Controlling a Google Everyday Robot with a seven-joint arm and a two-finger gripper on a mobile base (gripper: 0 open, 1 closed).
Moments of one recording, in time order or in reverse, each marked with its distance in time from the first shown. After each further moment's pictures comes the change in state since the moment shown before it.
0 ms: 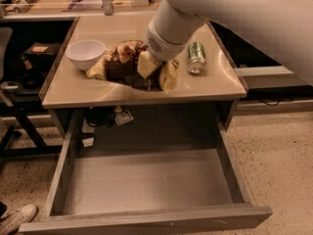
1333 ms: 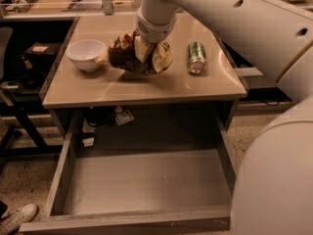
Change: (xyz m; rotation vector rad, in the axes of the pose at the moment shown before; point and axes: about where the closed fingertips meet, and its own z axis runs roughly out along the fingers) arm -0.051 -0.061 0.054 0.055 0.107 0.067
